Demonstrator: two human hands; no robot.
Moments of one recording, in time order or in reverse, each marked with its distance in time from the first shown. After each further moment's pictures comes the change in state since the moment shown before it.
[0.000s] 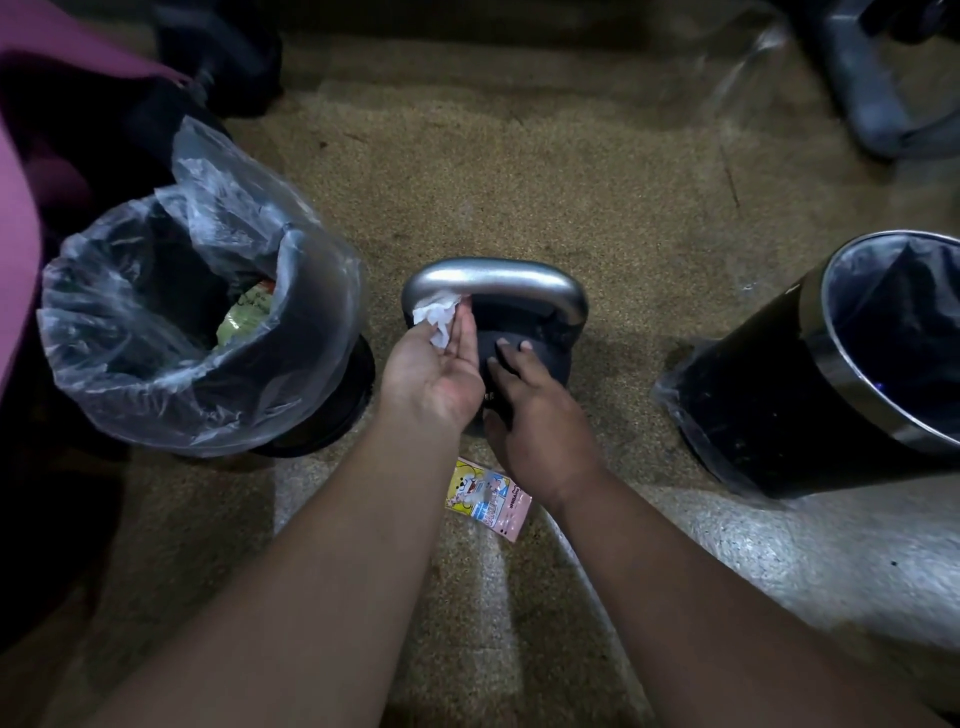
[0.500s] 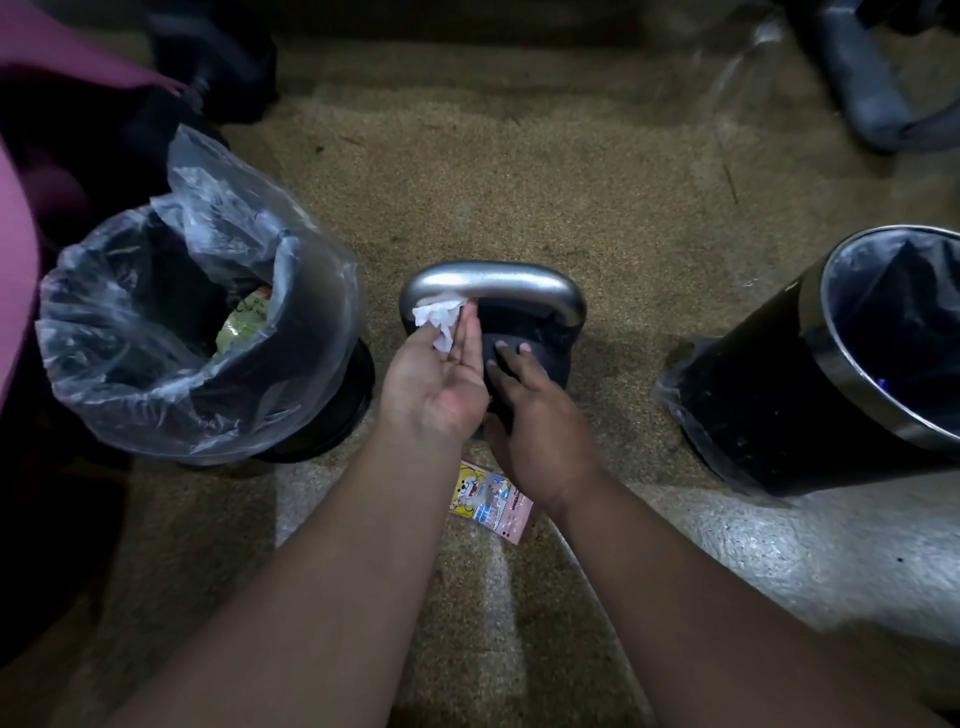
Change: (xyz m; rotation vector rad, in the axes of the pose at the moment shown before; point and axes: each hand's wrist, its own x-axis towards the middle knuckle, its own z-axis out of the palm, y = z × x) left_hand -0.002 -0.003 -0.003 0.063 -0.032 0.010; right_hand 0.000 0.001 0.001 0.014 0.027 -0.005
